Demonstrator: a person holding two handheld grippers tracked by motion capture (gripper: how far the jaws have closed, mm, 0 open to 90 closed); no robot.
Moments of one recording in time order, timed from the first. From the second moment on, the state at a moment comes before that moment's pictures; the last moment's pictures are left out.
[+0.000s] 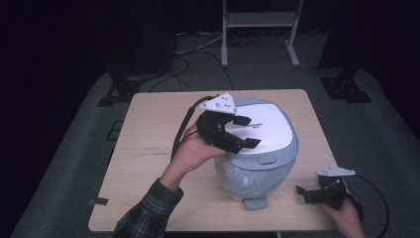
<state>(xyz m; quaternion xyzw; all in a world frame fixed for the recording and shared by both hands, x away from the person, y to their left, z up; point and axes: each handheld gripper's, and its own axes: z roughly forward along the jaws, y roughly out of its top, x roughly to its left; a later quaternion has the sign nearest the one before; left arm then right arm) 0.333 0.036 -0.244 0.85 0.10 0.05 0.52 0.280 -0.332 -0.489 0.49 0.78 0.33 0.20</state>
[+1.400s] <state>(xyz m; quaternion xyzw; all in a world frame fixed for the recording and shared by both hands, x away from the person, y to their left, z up) 0.300 0.161 -0.305 0.81 0.25 0.16 0.51 0.279 -0.331 -0.489 0.49 0.78 0.33 0.20</state>
